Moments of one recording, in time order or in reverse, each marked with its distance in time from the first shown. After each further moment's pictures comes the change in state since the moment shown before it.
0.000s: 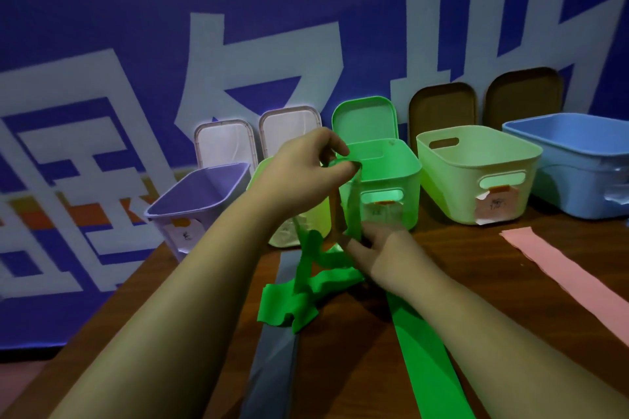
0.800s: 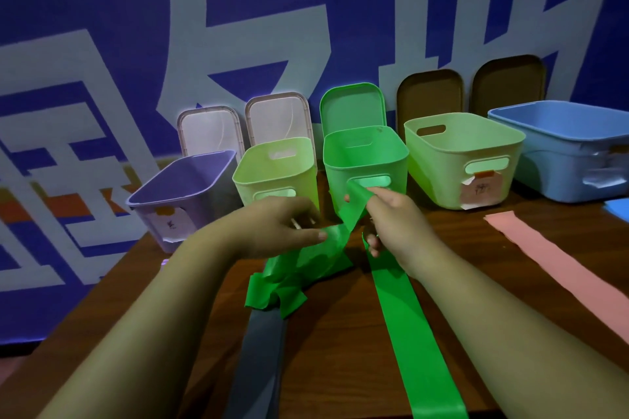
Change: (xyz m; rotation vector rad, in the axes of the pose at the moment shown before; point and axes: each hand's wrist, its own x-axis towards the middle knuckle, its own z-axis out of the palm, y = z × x) left_hand -0.048 -0.058 0.012 0.144 -0.575 -0.082; right_hand 0.004 0.005 -0.022 0.540 0.083 0.143
